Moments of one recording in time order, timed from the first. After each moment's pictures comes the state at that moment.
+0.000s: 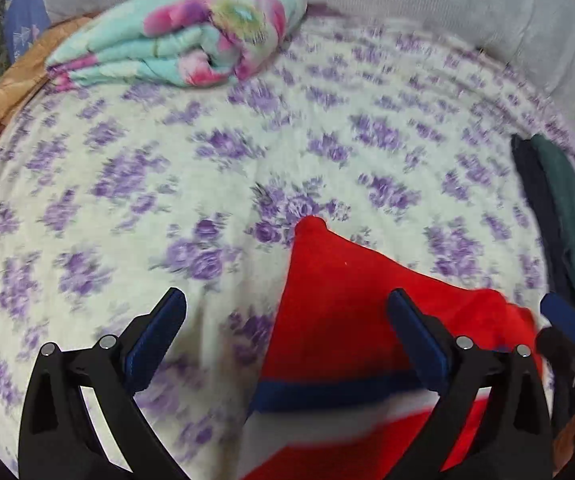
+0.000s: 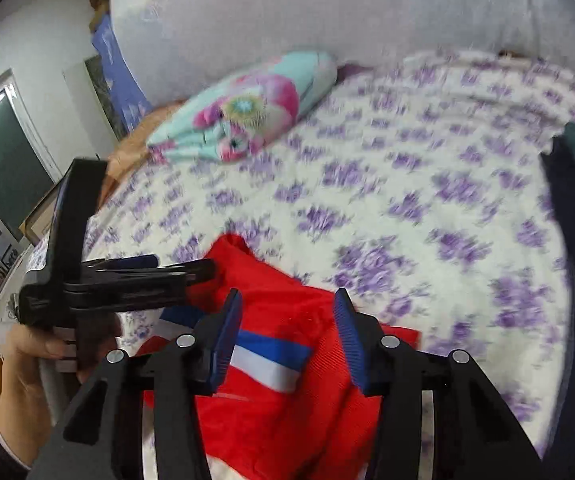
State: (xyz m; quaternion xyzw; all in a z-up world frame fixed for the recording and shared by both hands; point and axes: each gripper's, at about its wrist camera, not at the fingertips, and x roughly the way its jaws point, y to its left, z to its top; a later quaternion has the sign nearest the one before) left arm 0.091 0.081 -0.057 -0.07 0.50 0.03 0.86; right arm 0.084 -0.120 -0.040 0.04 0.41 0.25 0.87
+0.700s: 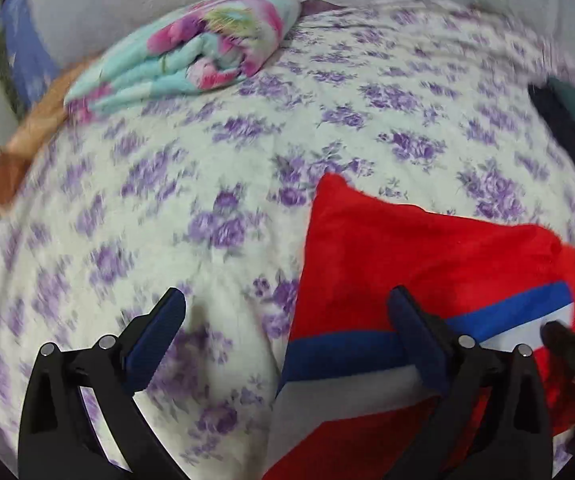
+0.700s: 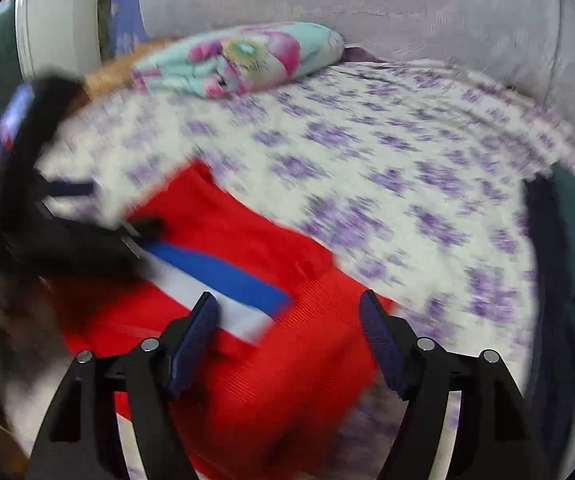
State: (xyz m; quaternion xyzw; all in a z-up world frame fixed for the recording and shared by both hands) left arm 0.054 0.075 -0.073 0.00 0.48 0.07 0.88; right arm 0.053 -0.110 -0.075 -0.13 0.41 0.19 0.89
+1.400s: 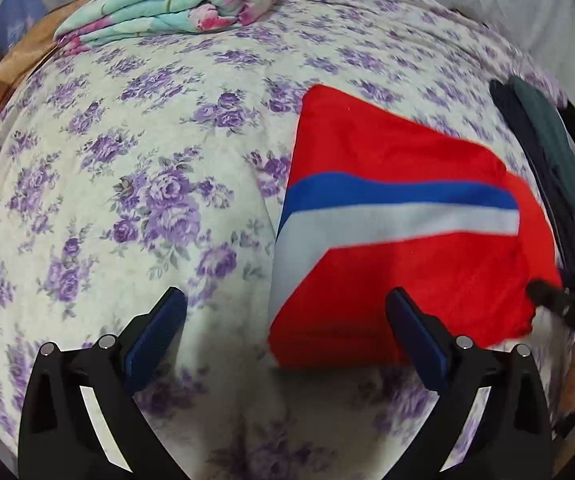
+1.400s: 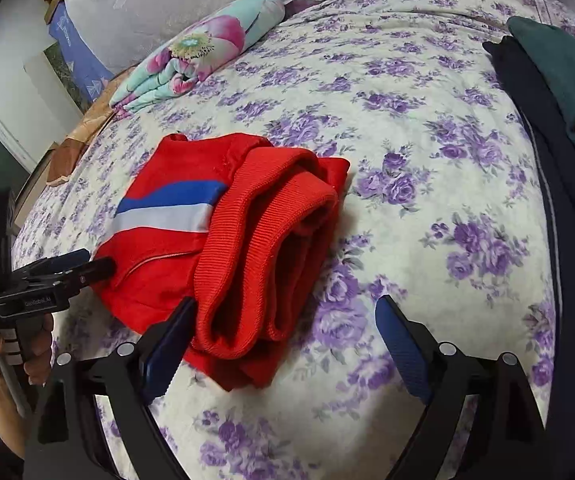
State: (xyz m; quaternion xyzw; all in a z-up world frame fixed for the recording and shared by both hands) left arm -0.019 0.087 -0.079 -0.06 0.52 0.00 0.85; right arm 0.020 -0.184 -0.095 0.07 0.49 0.21 0.85
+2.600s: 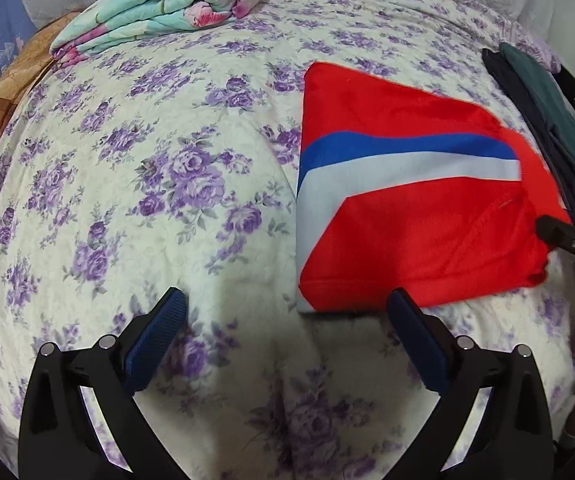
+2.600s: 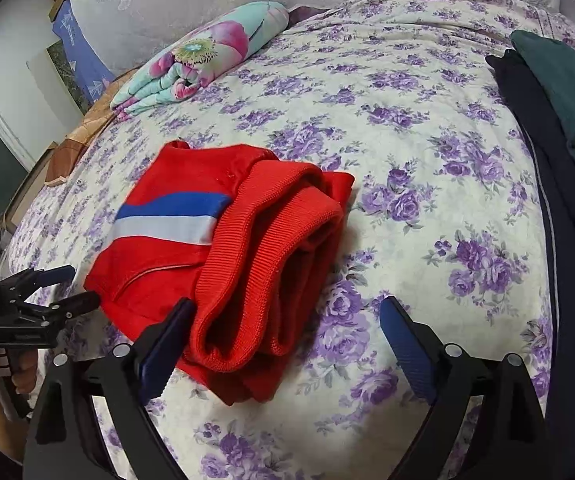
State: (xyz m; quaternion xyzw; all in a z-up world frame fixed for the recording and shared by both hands) left arm -0.041 0.096 -0.073 -0.01 0.53 -0.01 0.85; right arm 0.022 -0.178 -0.092 0.06 0.47 0.21 0.86
